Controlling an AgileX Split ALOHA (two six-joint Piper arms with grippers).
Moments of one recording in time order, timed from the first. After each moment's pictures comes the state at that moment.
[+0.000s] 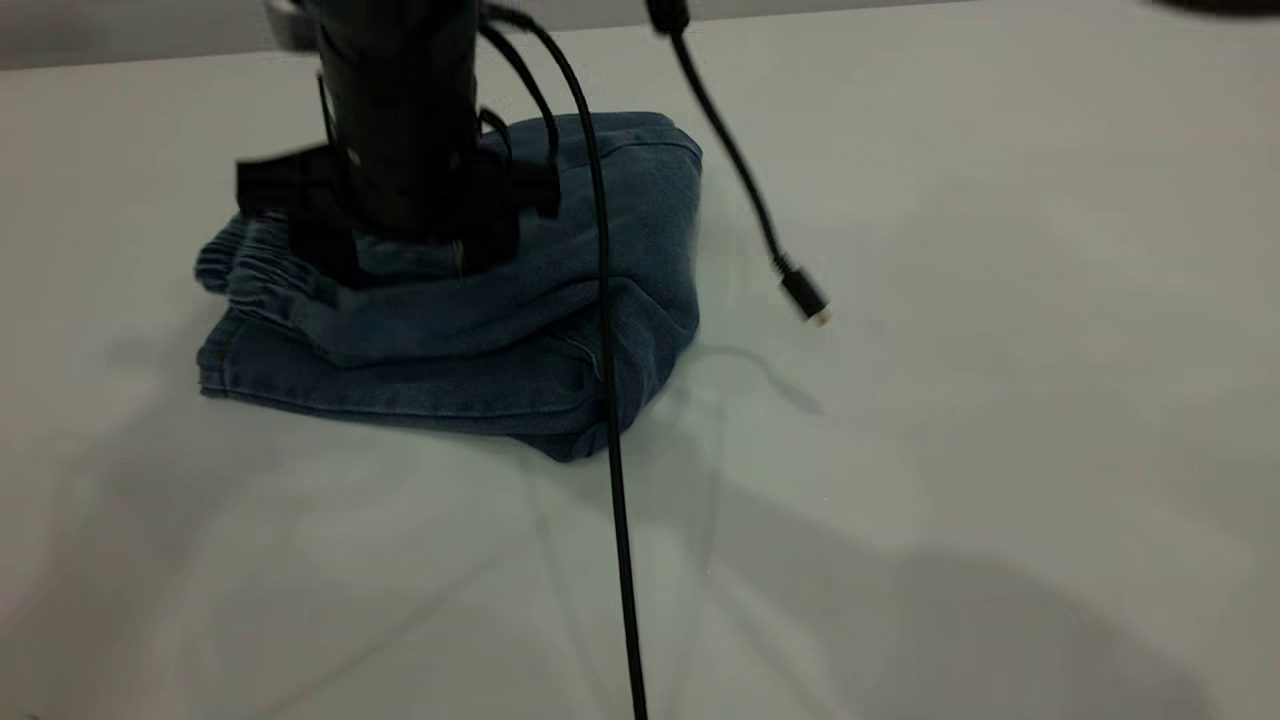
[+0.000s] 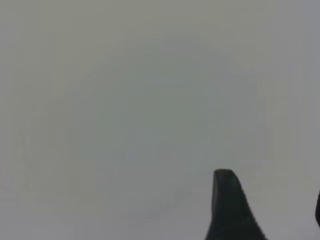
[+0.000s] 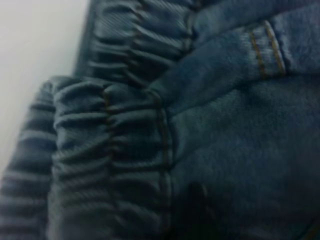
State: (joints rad) left arm -0.38 1.20 -1.21 1.23 0.18 -0.69; right arm 0.79 2.60 -2.10 -0.14 0.72 0.83
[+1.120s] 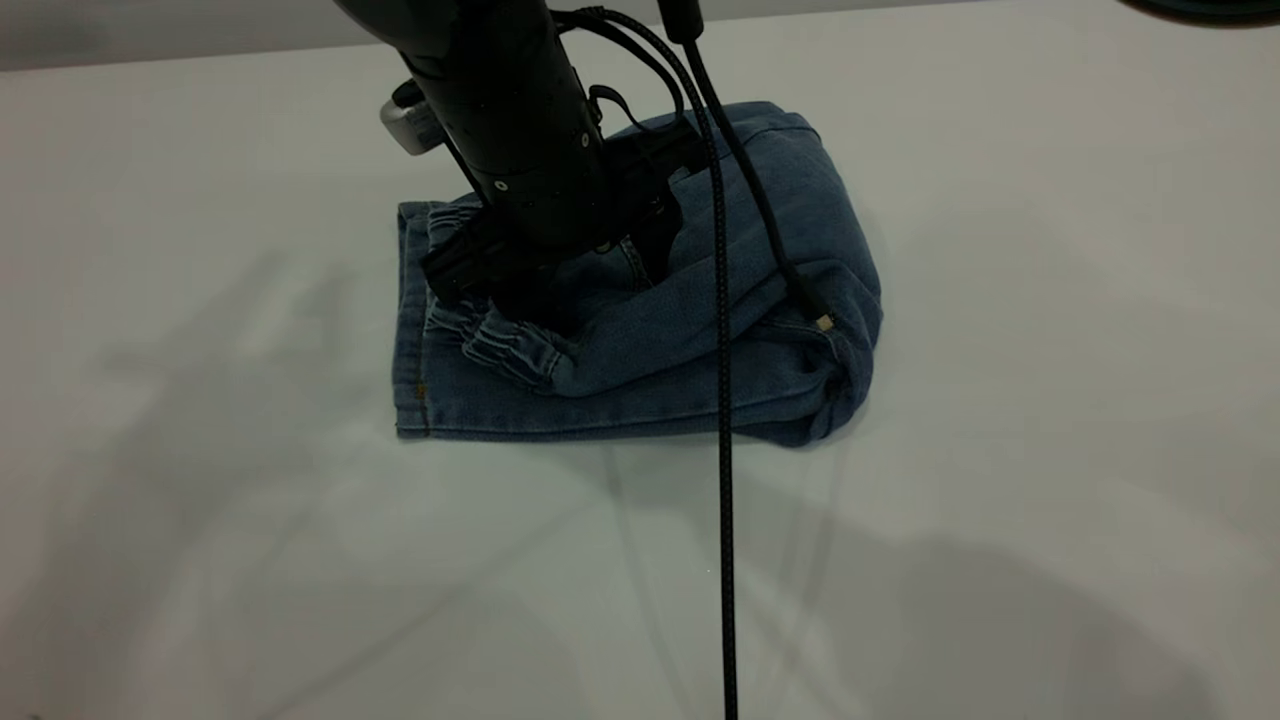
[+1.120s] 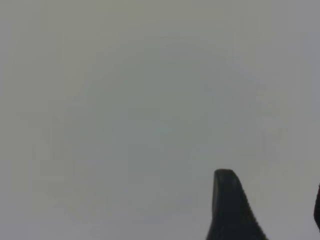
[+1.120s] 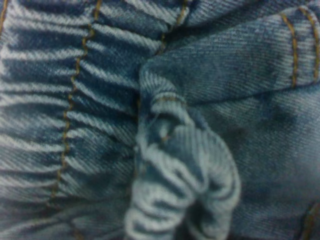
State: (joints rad) left arm -0.38 1.18 -1.21 1.23 0.17 -0.69; right arm 0.76 2.62 -2.10 -0.31 1.16 0.61
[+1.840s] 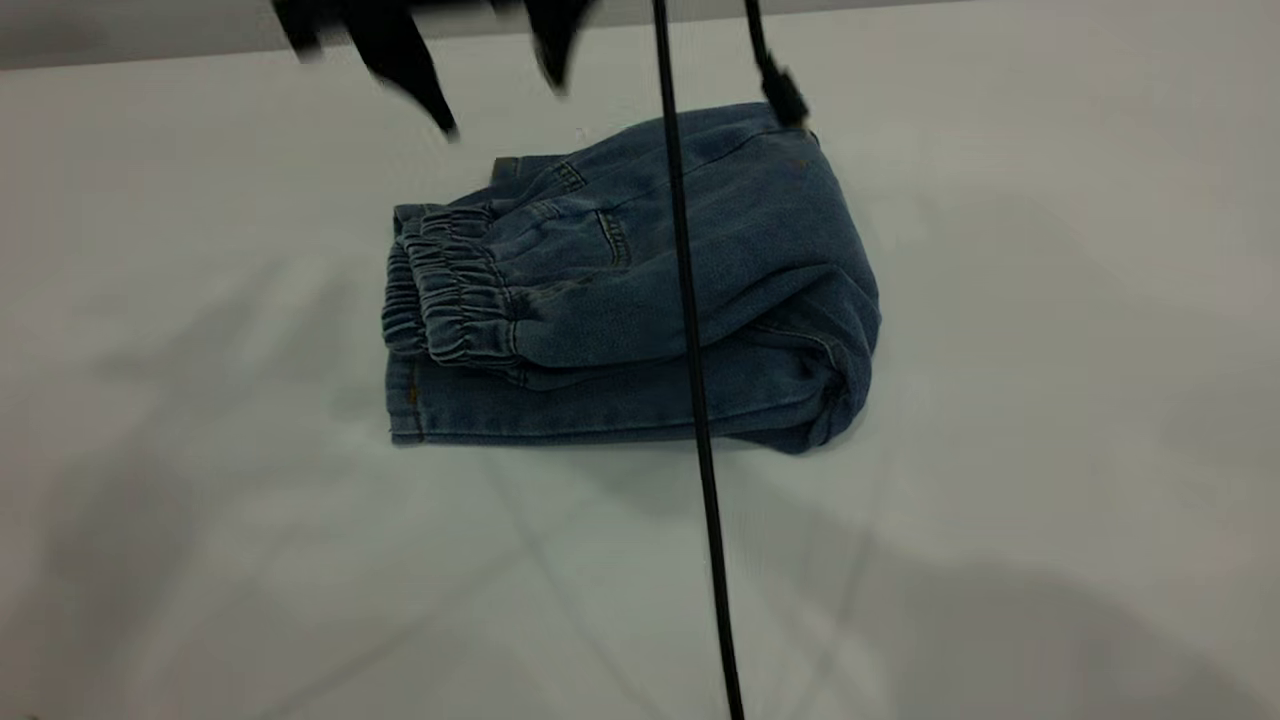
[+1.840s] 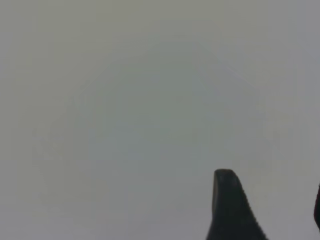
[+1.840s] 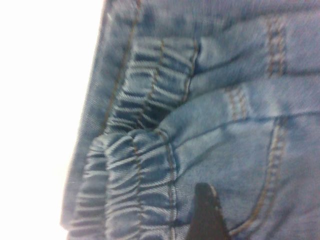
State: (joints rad) left arm -0.38 1.17 -1.21 1.23 0.14 -0.72; right arm 0.77 2.43 -2.29 -0.25 1.23 0.48
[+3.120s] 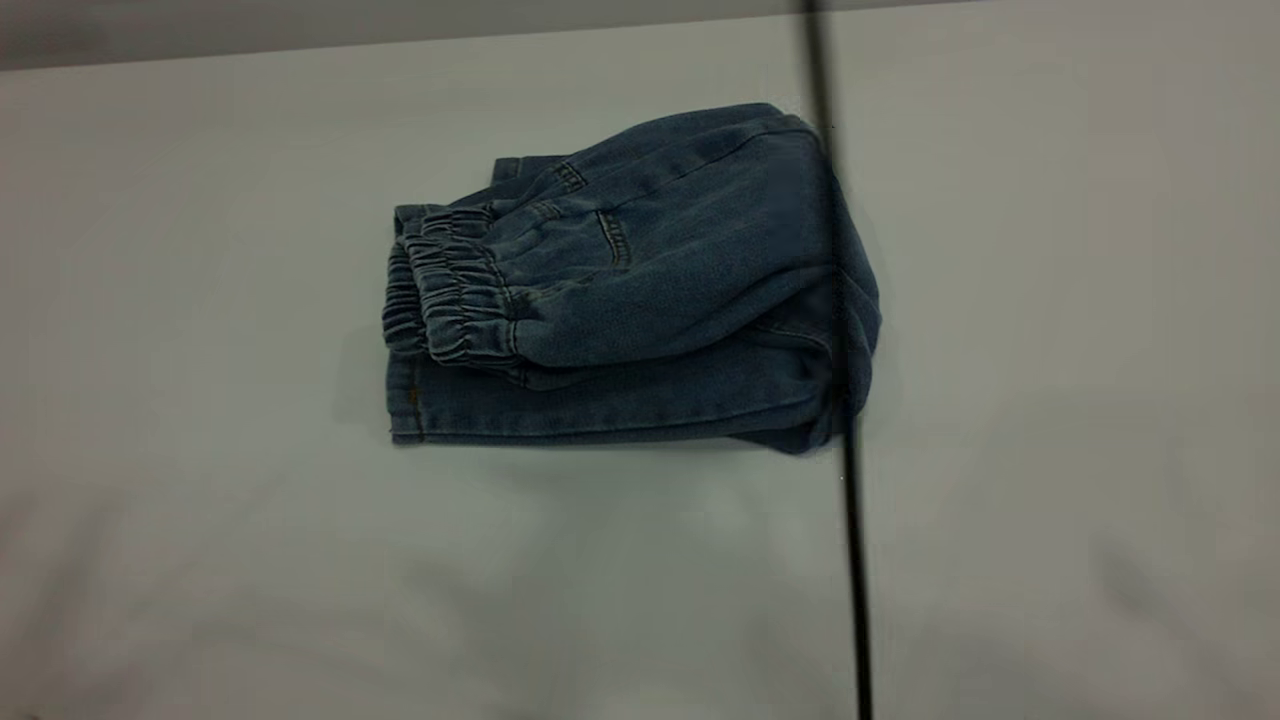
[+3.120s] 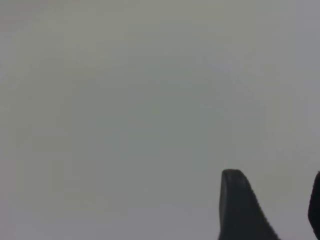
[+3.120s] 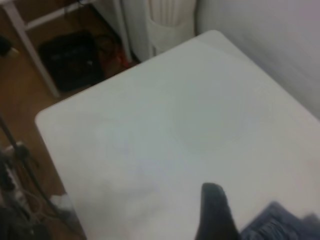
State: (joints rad) left arm -0.38 0.72 -1.06 1.21 0.18 -0.85; right arm 0.88 1.71 -2.27 0.10 1.22 -0.01
